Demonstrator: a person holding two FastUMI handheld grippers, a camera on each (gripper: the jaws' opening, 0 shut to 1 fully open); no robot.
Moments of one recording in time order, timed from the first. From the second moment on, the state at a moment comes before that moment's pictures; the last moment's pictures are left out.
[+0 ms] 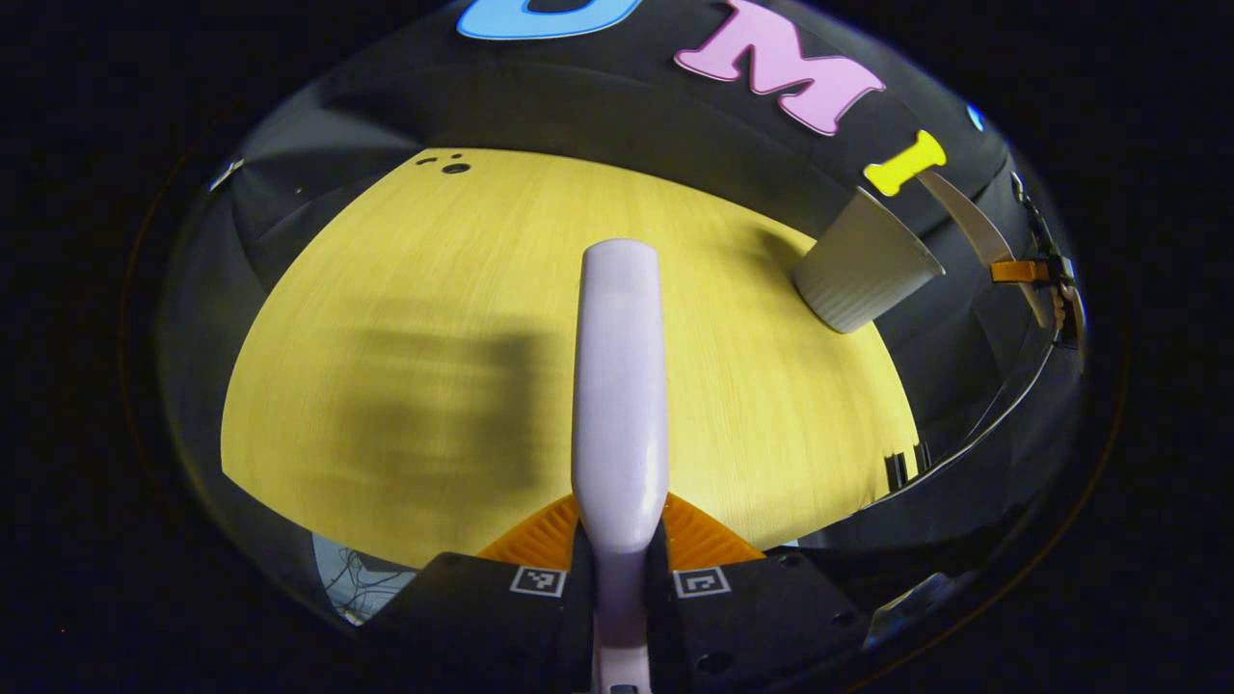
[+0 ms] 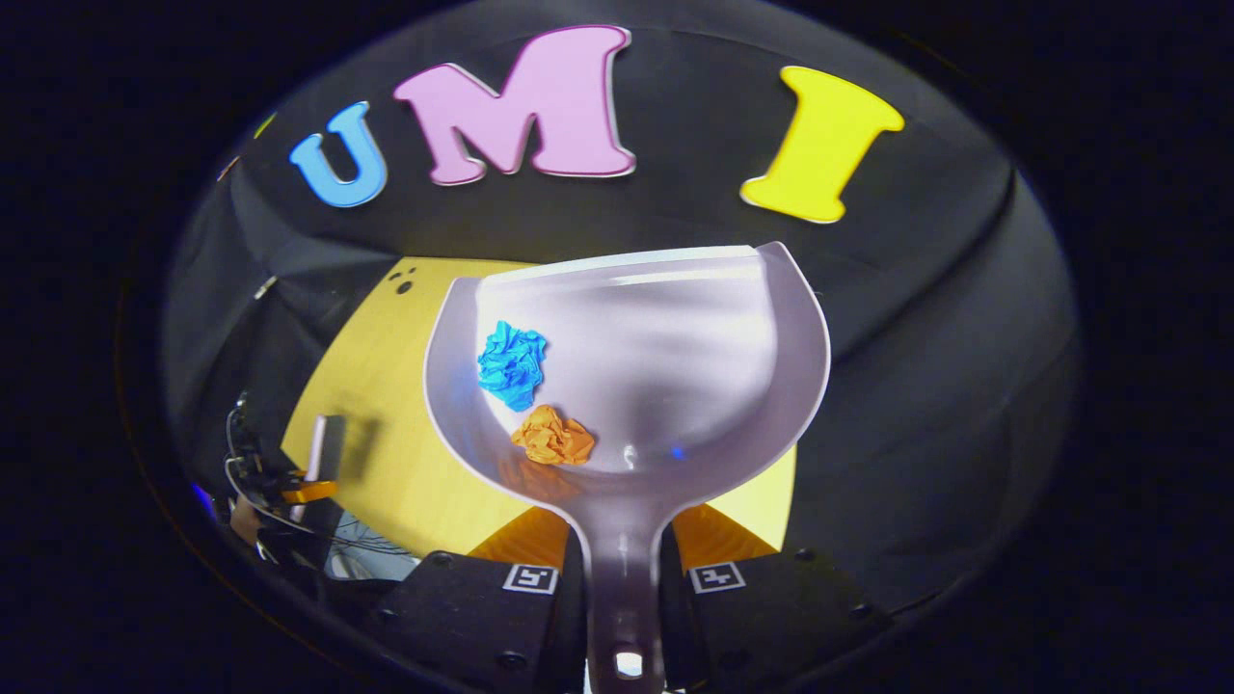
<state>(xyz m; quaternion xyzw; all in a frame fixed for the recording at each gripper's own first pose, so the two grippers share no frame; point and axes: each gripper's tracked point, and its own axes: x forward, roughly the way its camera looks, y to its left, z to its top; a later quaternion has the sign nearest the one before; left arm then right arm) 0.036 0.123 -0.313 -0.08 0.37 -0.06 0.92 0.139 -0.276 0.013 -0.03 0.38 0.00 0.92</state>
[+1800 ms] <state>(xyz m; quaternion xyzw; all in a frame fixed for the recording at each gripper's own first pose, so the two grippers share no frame) 0.065 0.189 -0.310 -0.14 0.38 0.04 0.91 0.239 -0.377 -0.022 -0.39 0.48 -0.08 0.78</state>
